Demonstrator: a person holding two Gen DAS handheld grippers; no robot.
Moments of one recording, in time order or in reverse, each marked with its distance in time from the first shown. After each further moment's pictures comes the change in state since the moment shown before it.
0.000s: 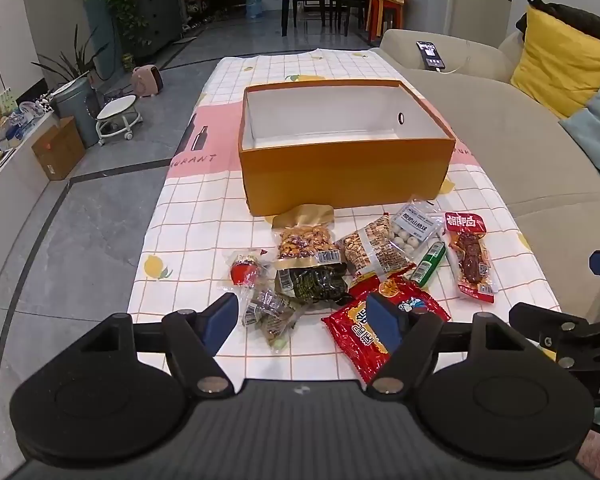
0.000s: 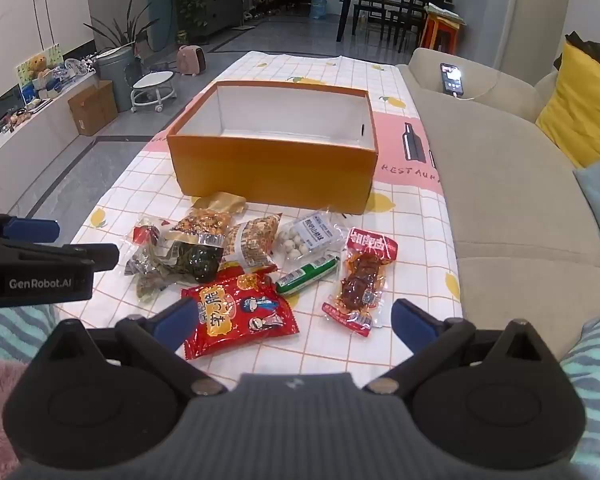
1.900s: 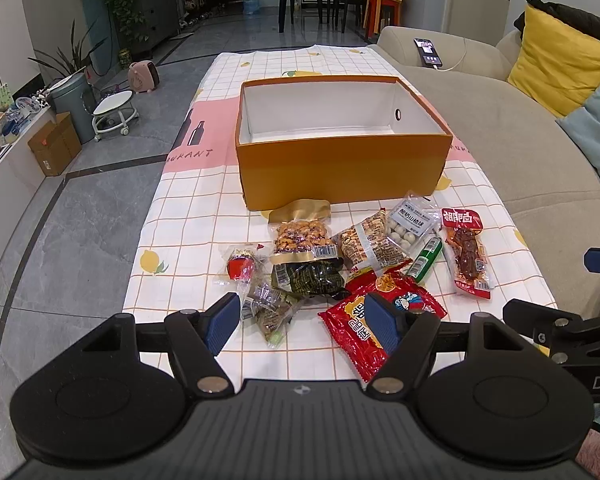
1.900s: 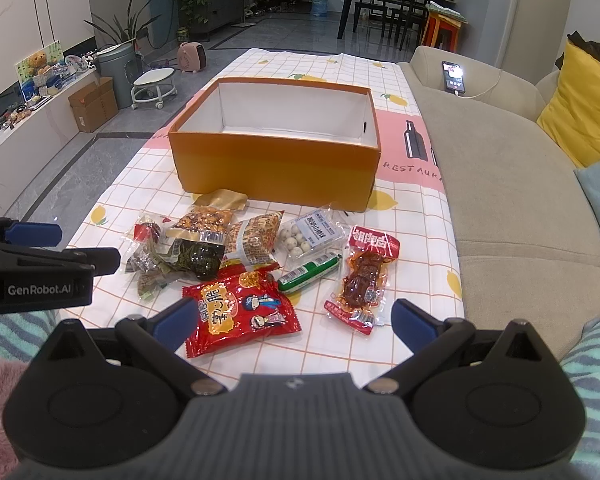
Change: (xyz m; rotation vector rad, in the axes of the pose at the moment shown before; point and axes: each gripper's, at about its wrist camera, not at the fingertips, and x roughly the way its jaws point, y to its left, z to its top) left arm 0.004 0.000 -0.006 0.004 -0.003 -0.004; right arm 0.001 0.001 0.001 -0.002 0.008 -0.001
